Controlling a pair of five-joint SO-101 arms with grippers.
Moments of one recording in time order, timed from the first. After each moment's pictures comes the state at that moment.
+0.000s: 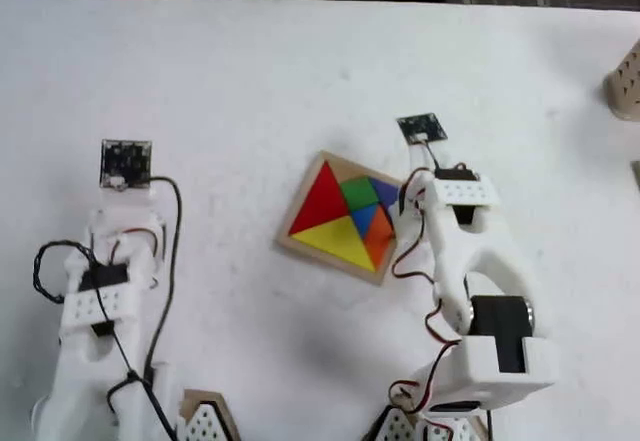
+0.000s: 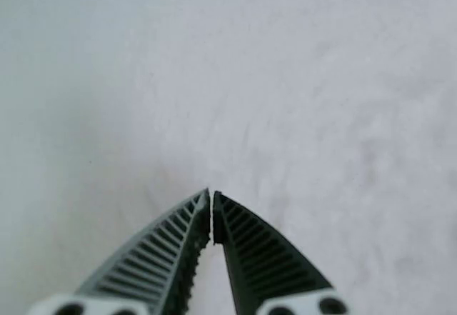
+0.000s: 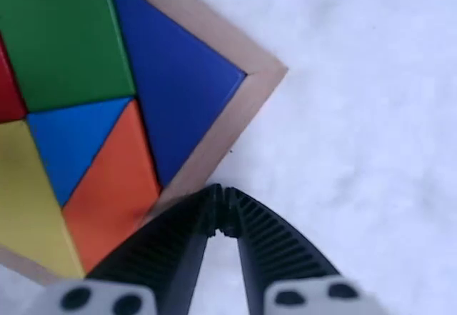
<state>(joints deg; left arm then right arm) -18.7 -41.0 75.8 21.9 -14.1 -4.0 2.8 33.9 51.7 14.9</state>
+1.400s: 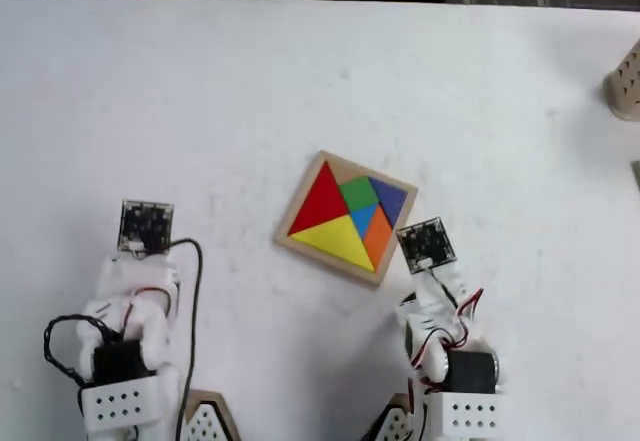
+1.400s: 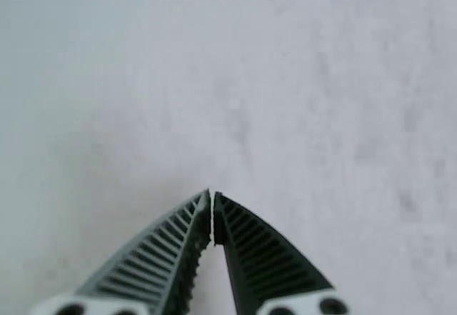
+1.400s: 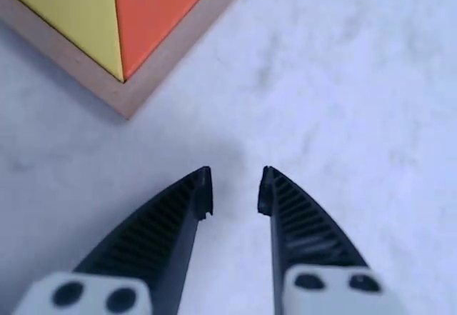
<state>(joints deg) -16.8 -96.9 97.6 54.9 -16.3 -2.5 -102.2 96.4 71.7 21.8</state>
